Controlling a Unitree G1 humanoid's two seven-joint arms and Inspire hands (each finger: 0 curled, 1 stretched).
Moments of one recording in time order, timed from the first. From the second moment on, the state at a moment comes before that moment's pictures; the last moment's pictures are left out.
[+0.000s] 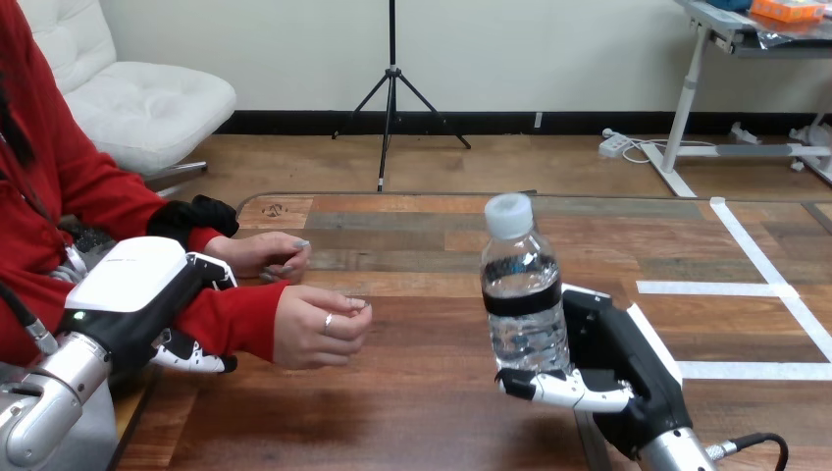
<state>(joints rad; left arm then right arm) -0.59 0.73 -0.48 1.28 0.72 -0.87 0.48 -0.07 -0.12 -0.12 0.62 0.19 -0.58 0.54</state>
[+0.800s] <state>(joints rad) -0.56 0.73 -0.45 1.24 0.71 -0.93 0.47 -0.13 -0.14 -0.11 0.75 0.12 -0.61 0.52</state>
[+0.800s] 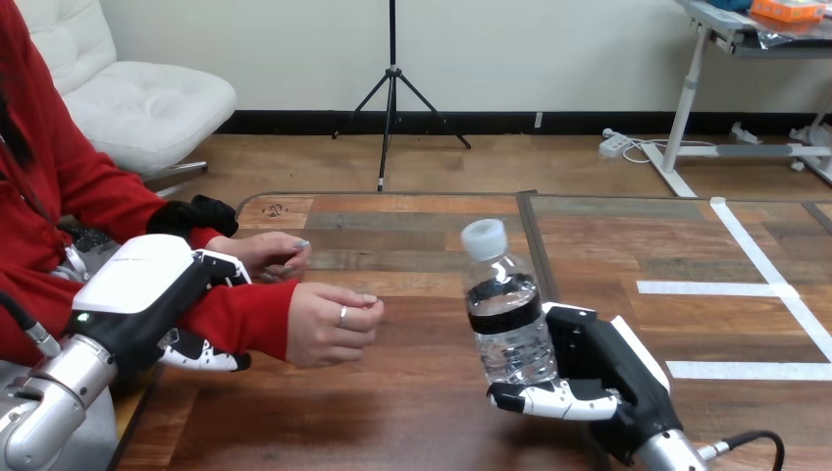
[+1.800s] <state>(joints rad) -0.55 0.70 -0.41 1.17 0.71 -0.95 0.47 -0.20 -0.16 -0.07 0.86 0.06 -0.62 0.51</state>
